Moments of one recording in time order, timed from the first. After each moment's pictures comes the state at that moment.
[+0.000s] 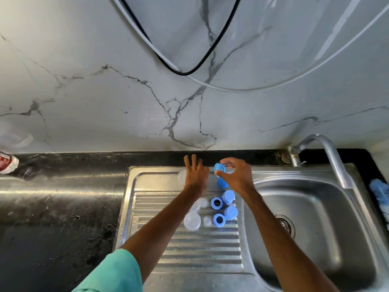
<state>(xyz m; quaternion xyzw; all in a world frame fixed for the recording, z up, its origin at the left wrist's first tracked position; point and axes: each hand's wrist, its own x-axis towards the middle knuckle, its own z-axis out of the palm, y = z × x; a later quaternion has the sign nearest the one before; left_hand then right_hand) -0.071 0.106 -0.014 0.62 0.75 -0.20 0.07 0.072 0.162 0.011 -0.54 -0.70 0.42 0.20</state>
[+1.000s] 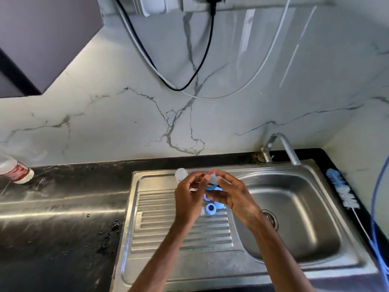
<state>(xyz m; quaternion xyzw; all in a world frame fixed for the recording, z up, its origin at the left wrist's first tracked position) 0.002 -0.062 0.137 0.41 0.66 0.57 0.26 0.143 0.002 0.144 -0.35 -0.43 0.77 0.30</state>
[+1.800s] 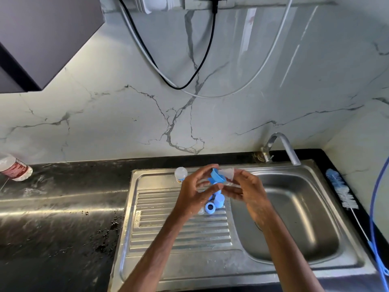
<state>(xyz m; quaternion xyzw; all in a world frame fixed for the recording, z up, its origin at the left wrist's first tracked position) -0.009 -0.052 0.142 0.50 0.54 0.55 0.40 0.162 0.014 0.159 -0.47 -0.41 0.71 0.34</state>
